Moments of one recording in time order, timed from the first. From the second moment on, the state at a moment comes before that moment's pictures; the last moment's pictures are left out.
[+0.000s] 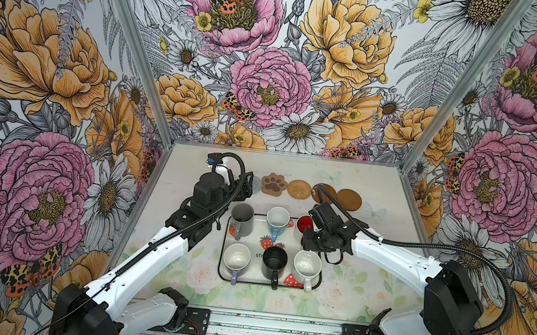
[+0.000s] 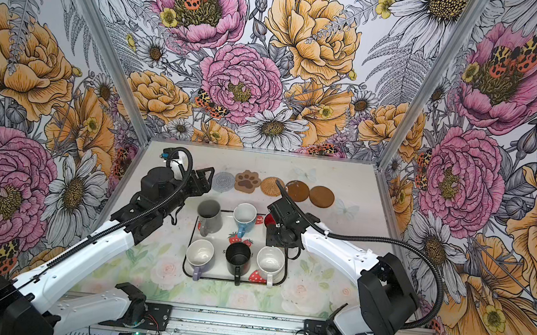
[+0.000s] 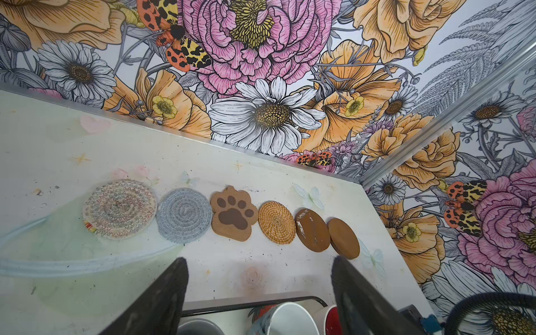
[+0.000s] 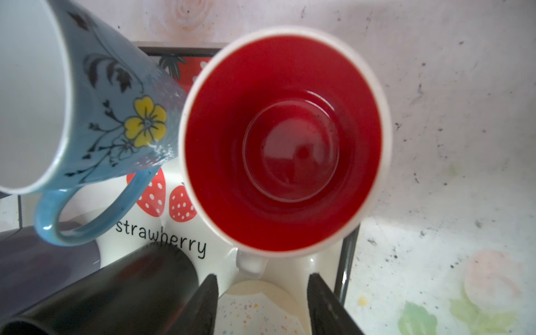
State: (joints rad) left arm -0.46 1.07 0.86 -0.03 -0.16 -0.53; right arm 0.68 1.48 0.98 -0.67 -0.03 0.59
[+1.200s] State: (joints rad) left arm -0.39 1.17 0.86 -0.01 -0.10 -0.53; right arm 0.69 1.63 1.04 -0.66 0.05 0.62
